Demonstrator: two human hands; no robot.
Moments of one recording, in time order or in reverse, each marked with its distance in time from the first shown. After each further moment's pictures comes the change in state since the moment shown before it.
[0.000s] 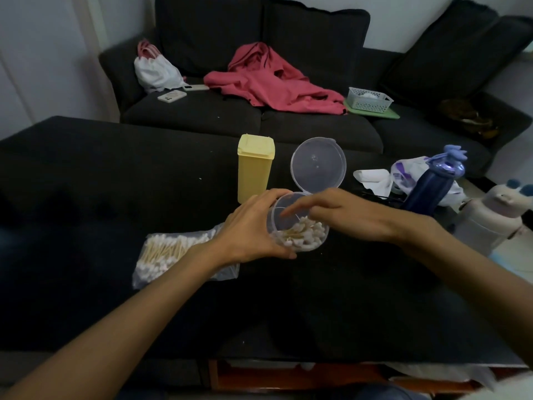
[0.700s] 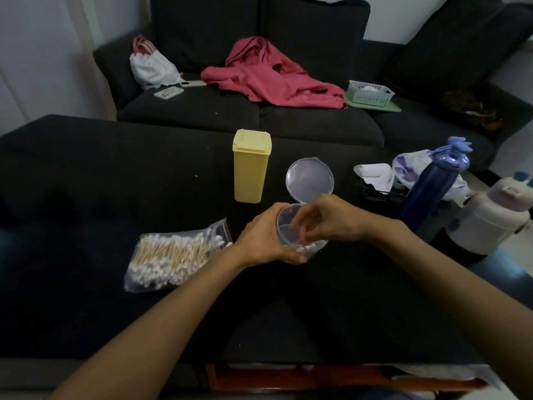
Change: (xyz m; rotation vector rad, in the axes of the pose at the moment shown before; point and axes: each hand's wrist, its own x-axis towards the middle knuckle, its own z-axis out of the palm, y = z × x) left_hand 0.024 -0.025 0.046 -0.212 -0.109 -0.183; right_hand 0.032 0.060 0.016 -0.051 0.016 -0.002
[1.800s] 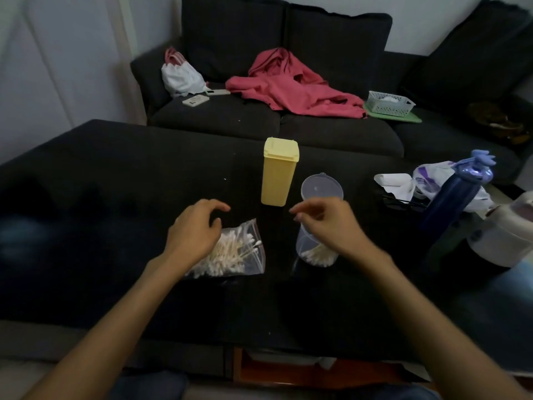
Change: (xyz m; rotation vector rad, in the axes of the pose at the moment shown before) left_hand -0.095 -0.024 -0.096 0.409 0.480 -0.233; right_hand 0.010 -0.051 0.043 0.175 0.418 0.070
